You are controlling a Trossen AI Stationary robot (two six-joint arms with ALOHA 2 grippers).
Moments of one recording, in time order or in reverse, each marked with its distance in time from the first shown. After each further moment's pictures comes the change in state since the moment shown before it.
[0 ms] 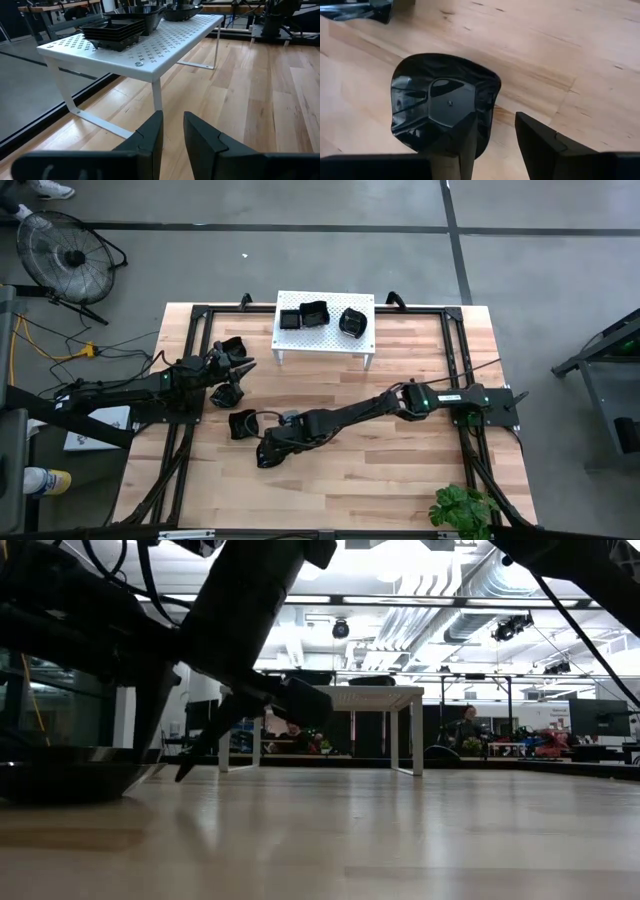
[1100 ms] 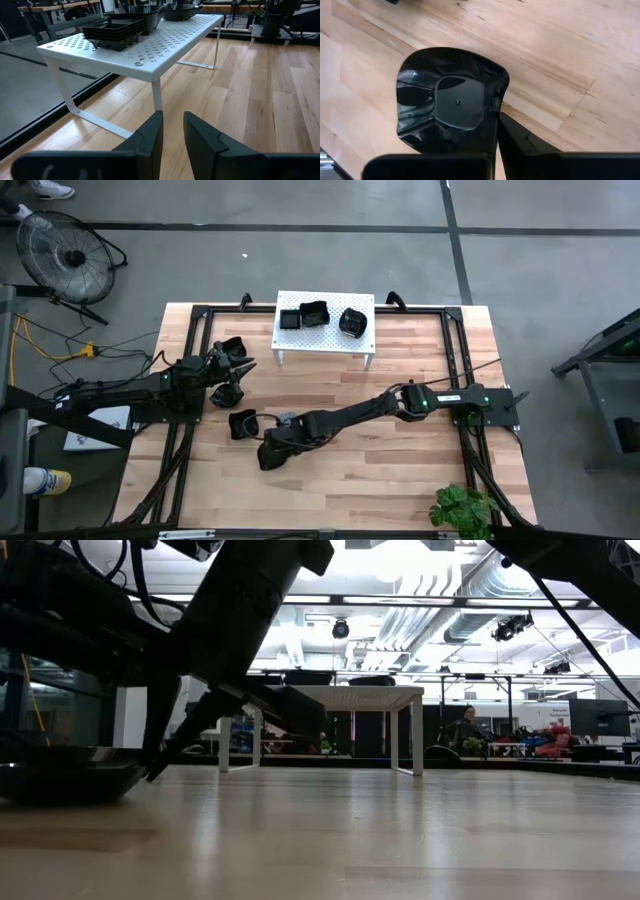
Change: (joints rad) left arm 0.000 0.000 0.000 0.000 0.000 0.000; right arm 0.003 0.013 0.001 0.028 -0.024 -0.082
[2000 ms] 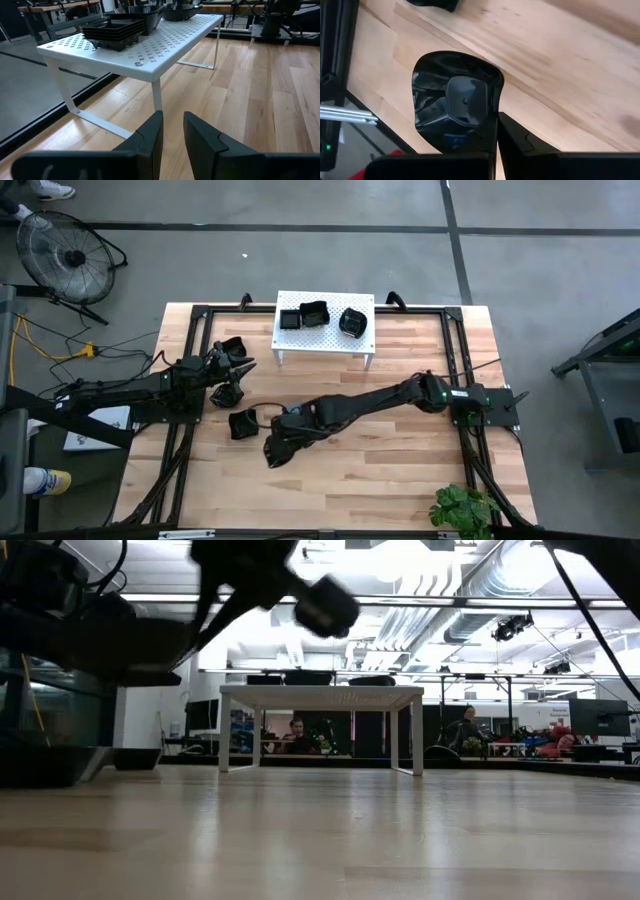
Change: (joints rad) left arm 0.000 0.000 0.000 0.000 0.000 0.000; right arm -0.006 -0.198 0.004 -0.189 -0.025 -0.056
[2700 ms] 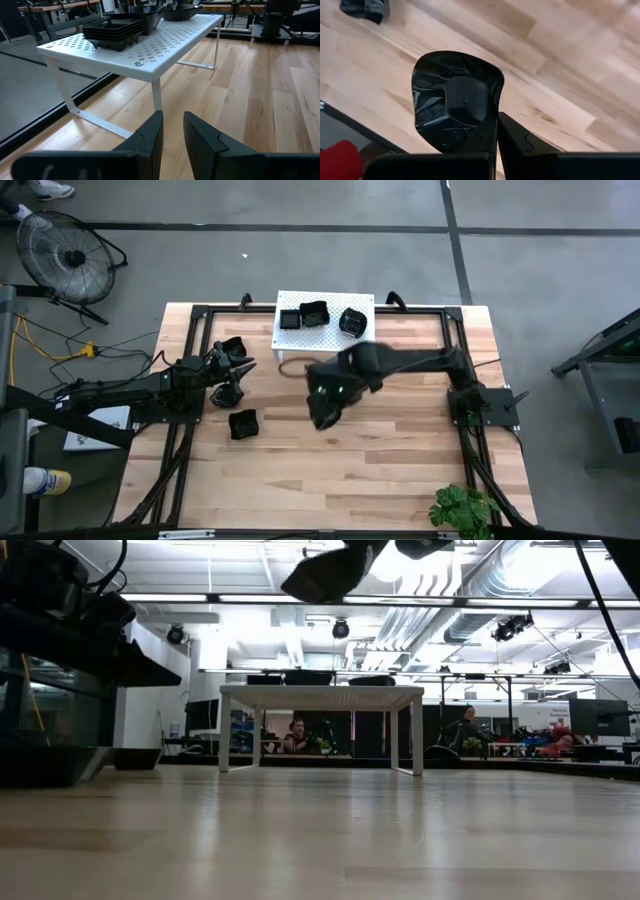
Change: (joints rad) left arm 0.000 0.000 0.000 0.000 0.000 0.000; right arm -0.127 -0.293 0.000 -0.559 -0.003 -0.165
